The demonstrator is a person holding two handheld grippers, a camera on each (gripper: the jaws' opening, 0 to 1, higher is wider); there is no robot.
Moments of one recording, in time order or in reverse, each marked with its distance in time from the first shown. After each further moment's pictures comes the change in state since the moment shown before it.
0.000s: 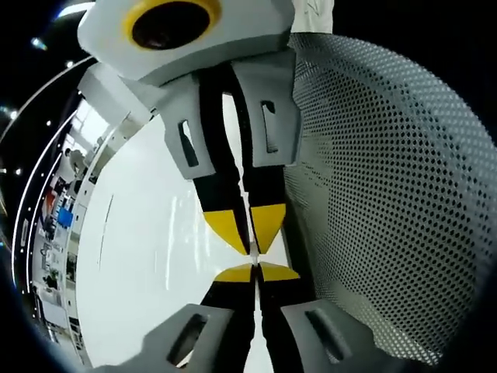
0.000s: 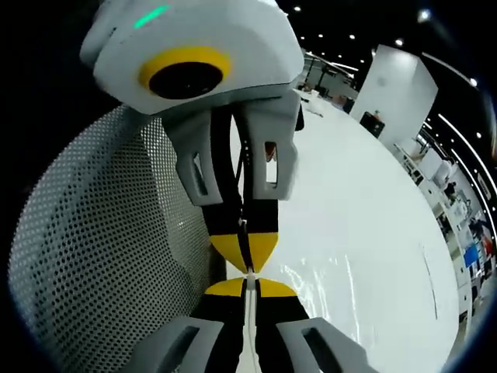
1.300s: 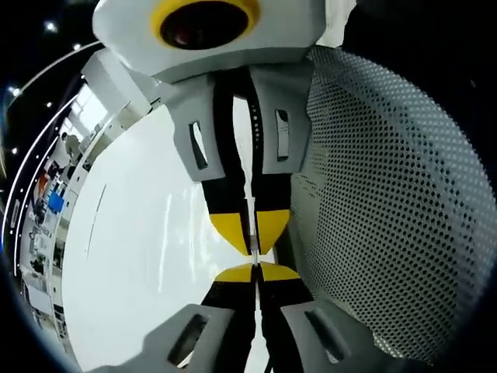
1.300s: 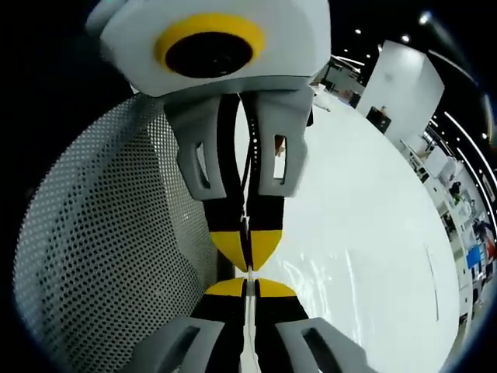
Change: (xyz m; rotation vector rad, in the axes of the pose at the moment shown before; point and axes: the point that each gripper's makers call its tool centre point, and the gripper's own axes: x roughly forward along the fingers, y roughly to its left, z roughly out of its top) left arm -0.003 -0.007 0.005 -0.081 -0.008 -0.044; right arm 0.000 0.006 -0.002 -0.010 0.039 0.027
